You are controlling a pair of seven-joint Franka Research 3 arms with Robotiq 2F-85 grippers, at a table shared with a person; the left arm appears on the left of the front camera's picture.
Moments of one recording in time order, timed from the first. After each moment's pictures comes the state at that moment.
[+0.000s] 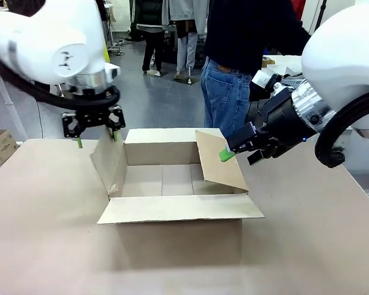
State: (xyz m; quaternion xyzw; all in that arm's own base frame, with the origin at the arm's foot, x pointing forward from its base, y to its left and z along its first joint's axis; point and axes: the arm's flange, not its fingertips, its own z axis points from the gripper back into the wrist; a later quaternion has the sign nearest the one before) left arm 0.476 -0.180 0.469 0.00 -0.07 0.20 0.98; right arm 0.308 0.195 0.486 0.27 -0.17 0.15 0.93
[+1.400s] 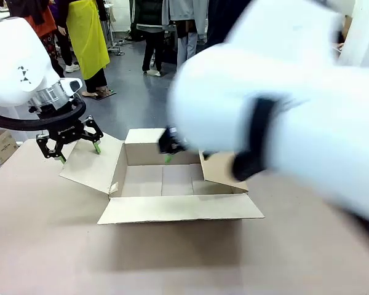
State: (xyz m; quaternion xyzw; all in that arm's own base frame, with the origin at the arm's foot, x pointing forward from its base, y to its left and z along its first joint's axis) left arm 0.466 -0.112 0.431 -0.10 -0.03 0.20 0.98; right arm 0.308 0.364 0.493 0.11 -0.20 0.11 0.97
